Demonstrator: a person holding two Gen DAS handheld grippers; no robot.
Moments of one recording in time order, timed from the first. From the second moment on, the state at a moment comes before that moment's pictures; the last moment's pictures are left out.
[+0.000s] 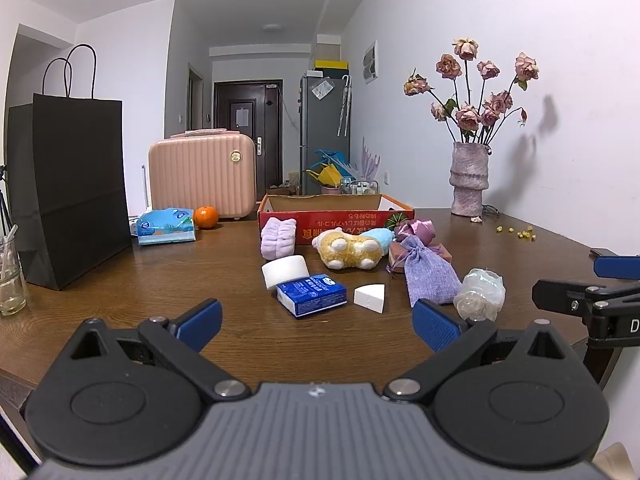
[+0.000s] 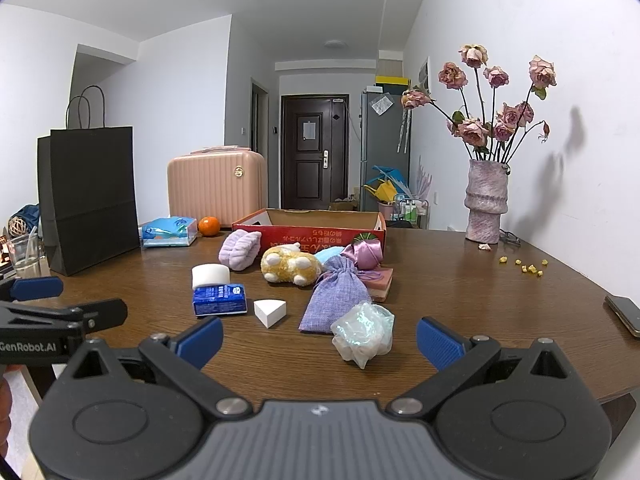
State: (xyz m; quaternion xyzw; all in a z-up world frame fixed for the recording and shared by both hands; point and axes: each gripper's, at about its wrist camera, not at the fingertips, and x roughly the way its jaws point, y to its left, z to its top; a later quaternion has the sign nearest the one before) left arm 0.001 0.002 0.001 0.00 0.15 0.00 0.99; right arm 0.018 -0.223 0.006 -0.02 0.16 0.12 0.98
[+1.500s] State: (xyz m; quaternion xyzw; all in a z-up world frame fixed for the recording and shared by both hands) left arm -0.004 0.000 0.003 0.01 0.14 -0.01 0.99; right arm 0.019 -0.223 0.006 -0.02 0.16 0.12 0.98
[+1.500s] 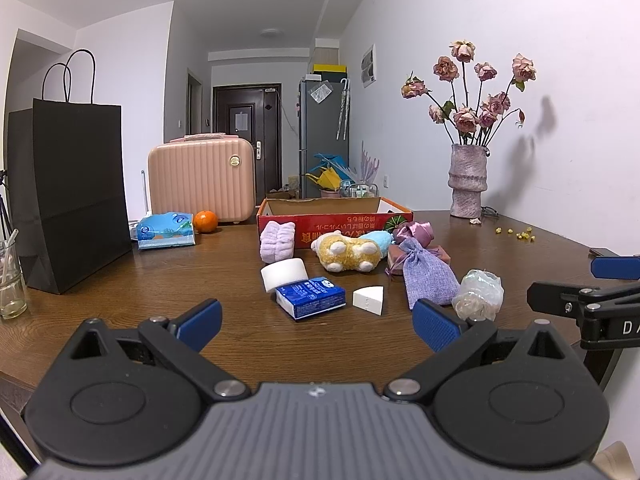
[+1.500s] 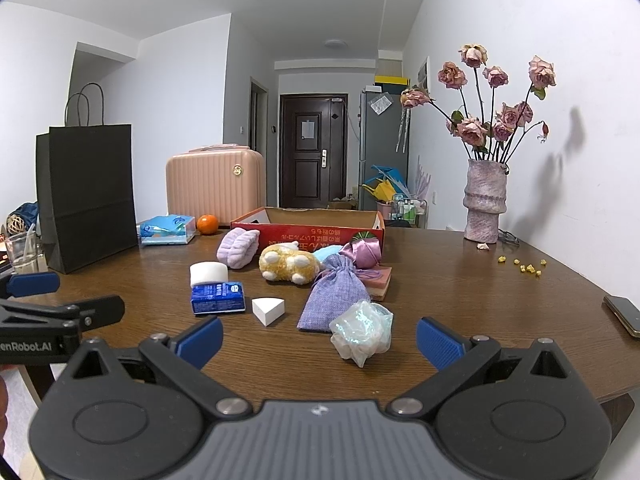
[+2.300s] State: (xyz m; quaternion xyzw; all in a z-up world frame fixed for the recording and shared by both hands) left arm 0.003 0.000 -0.003 0.00 0.15 -0.01 0.99; right arm 0.026 -0.223 0.002 -0.03 0.17 0.12 0.98
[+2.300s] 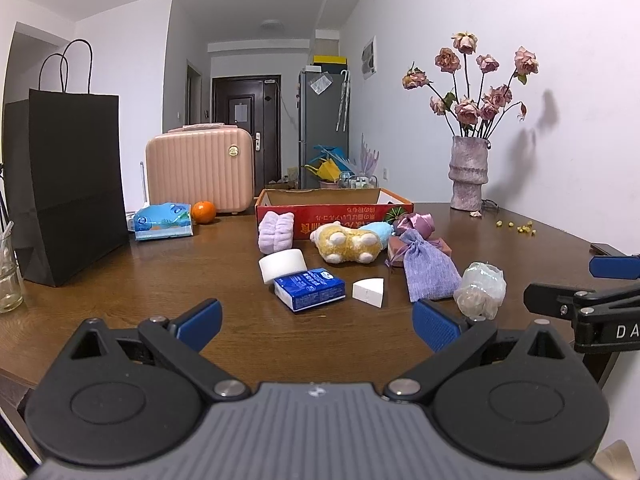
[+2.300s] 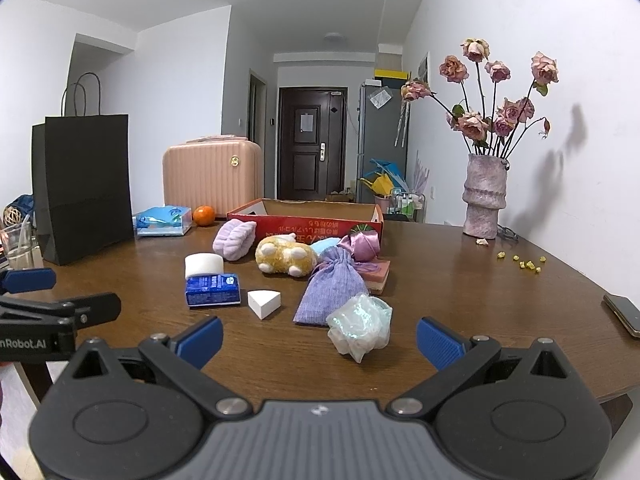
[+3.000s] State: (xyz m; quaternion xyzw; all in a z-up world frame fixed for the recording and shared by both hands) left arm 0.044 0.001 -0.013 0.00 0.19 0.00 0.98; right arm 0.055 -0.223 -0.011 -0.03 0.19 0.11 0.98
